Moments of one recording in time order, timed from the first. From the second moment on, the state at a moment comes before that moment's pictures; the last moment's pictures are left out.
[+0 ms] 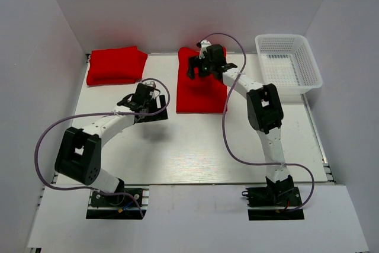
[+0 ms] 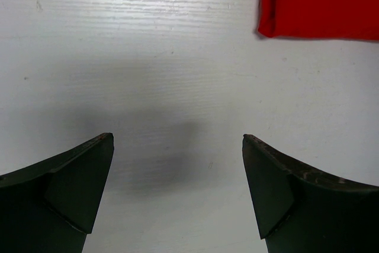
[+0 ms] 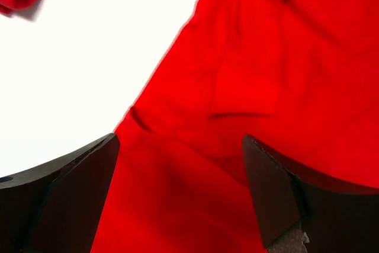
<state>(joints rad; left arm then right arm) -0.40 1.47 0.91 -0.38 -0.05 -0.45 0.46 2.34 1.93 -0.13 -0.26 0.12</state>
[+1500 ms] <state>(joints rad) -0.48 1.98 1.27 -0.22 0.08 -0.32 0.39 1.83 1.00 -0.03 -0.15 0.32</state>
